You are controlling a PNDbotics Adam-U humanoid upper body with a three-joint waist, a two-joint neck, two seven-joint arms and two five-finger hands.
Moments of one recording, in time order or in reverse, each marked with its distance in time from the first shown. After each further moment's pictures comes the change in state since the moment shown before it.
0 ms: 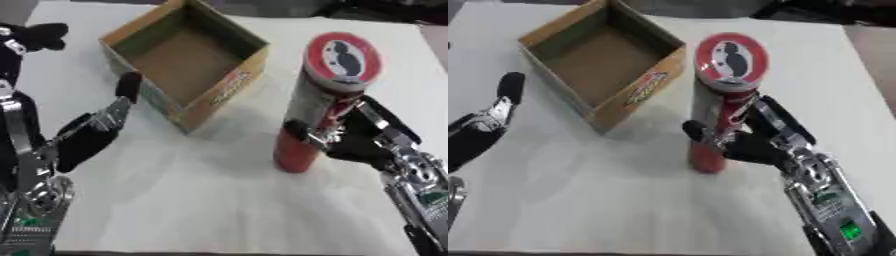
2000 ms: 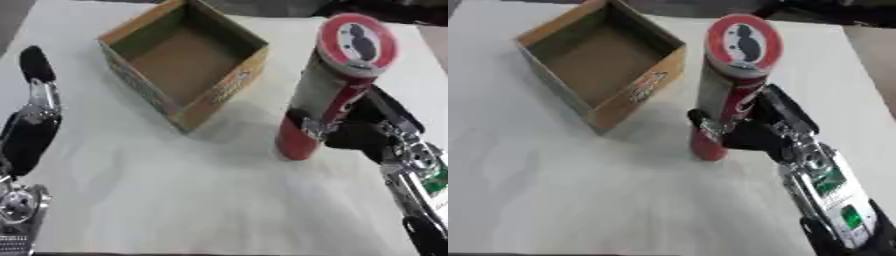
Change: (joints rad) left arm 0.052 -0.006 0.095 0.000 0.119 0.060 0.200; right arm -0.051 -0.020 -0.031 -0.005 -0.229 0.057 -0.147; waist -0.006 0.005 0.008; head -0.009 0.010
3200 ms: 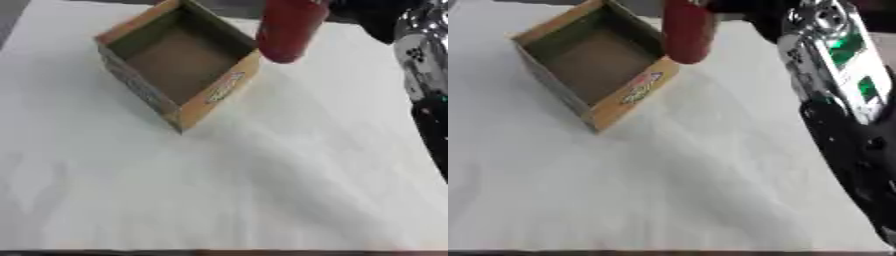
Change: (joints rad) left arm 0.106 0.060 0.064 0.000 0.068 0.026 0.049; right arm -0.483 -0.200 0.012 0.092 -0.282 0.136 -0.099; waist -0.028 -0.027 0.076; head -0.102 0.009
